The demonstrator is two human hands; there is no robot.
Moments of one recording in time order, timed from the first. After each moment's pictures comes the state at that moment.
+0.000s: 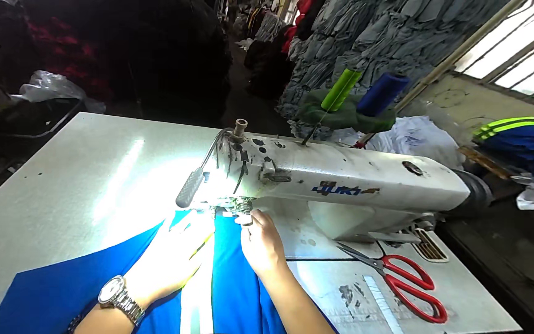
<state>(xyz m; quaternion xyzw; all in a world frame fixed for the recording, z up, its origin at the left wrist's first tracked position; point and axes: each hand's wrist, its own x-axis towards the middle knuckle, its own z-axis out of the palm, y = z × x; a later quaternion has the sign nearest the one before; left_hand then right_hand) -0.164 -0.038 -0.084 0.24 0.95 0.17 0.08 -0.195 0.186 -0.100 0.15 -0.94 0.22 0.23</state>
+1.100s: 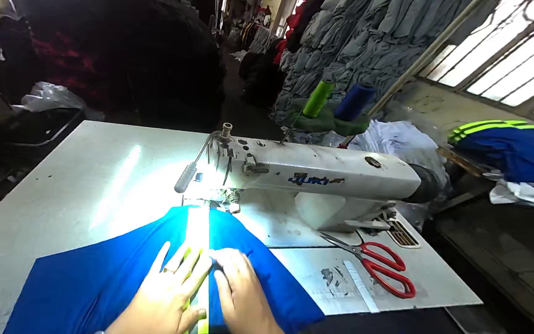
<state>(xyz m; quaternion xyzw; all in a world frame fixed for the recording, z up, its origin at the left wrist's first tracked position) -0.076 -0.036 -0.093 0.31 0.94 0.12 -0.04 -0.087 0.164 -0.083 0.22 -0.90 0.32 0.17</state>
